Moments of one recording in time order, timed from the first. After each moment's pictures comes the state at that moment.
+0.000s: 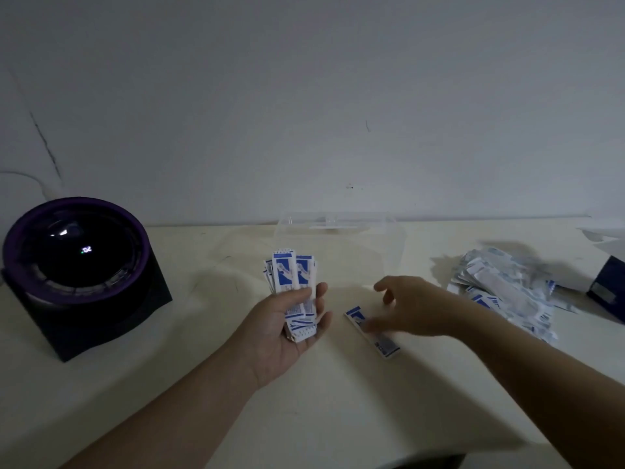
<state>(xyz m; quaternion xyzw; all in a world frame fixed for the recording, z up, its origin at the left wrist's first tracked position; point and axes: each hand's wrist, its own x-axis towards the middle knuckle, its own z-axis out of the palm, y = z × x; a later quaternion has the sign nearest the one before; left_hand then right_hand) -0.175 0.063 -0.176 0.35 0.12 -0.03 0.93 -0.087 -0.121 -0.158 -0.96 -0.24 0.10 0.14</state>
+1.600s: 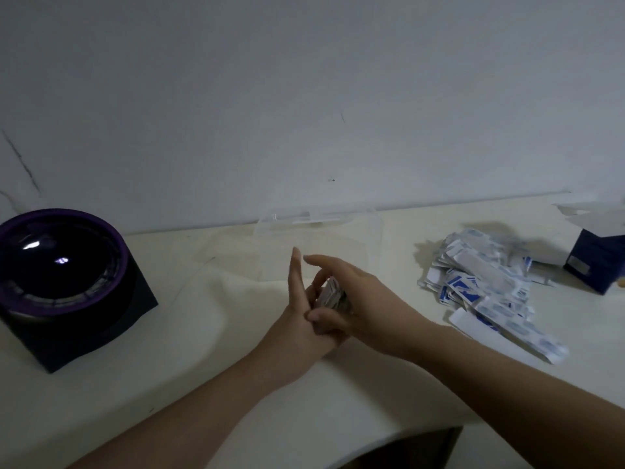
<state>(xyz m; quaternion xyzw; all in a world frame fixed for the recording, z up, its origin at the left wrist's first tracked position) -0.171 0.035 -0.196 0.82 -0.10 0.06 0.56 -0.129 -0.102 -0.169 -0.83 -0.43 -0.03 0.36</state>
